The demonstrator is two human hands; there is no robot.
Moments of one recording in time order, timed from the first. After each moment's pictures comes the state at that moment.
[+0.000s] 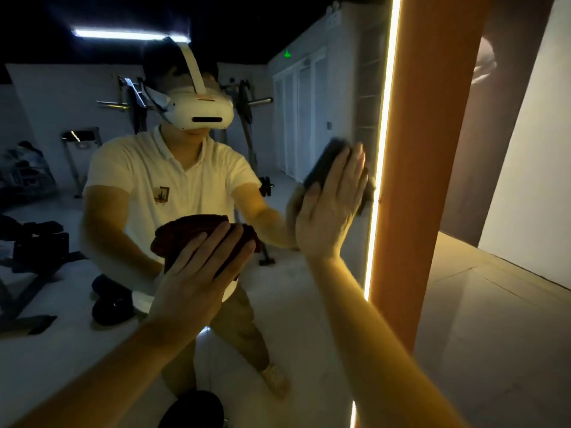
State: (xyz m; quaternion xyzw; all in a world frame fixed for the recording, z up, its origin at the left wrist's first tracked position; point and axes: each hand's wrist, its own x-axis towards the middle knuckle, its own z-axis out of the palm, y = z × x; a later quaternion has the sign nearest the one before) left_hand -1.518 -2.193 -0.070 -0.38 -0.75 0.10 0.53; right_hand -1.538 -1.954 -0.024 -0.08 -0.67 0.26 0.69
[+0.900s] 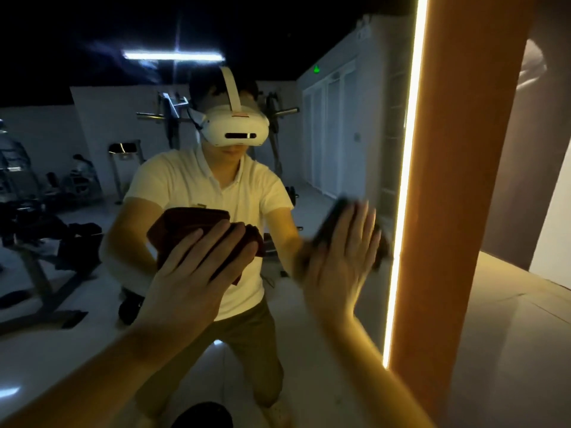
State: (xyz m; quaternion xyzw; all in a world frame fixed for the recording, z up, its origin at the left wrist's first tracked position) left_hand -1.523 -2.191 -0.091 -0.36 -0.72 0.12 0.58; right_hand -1.517 -1.964 -0.121 -0.05 -0.72 0.24 0.64
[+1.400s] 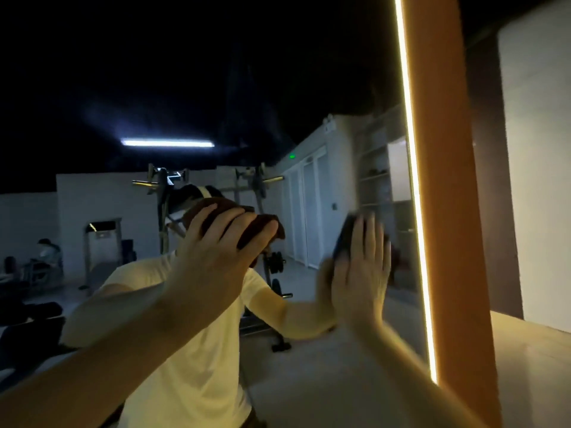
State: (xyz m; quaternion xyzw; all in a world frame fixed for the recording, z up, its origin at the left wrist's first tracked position) left_hand -1.534 -2.248 -0.155 -0.36 -0.66 0.11 0.65; right_hand -1.522 -2.002 -0.224 -0.06 -0.73 0.15 0.66
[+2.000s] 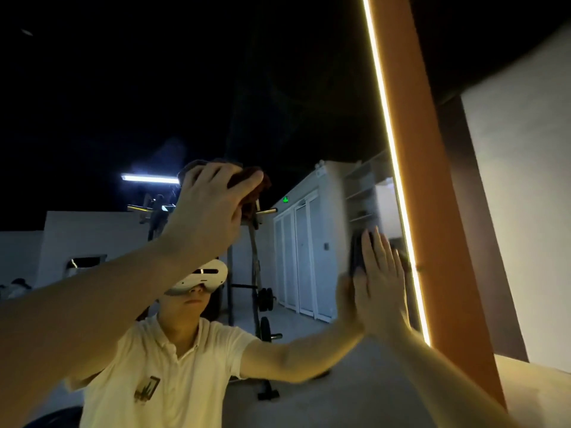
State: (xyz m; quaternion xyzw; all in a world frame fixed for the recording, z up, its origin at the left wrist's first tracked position) left_hand -1.542 -2.245 -0.223 -0.31 -0.66 0.01 0.69; right_hand -1.549 -1.953 -0.362 0.06 -0.65 0.21 0.73
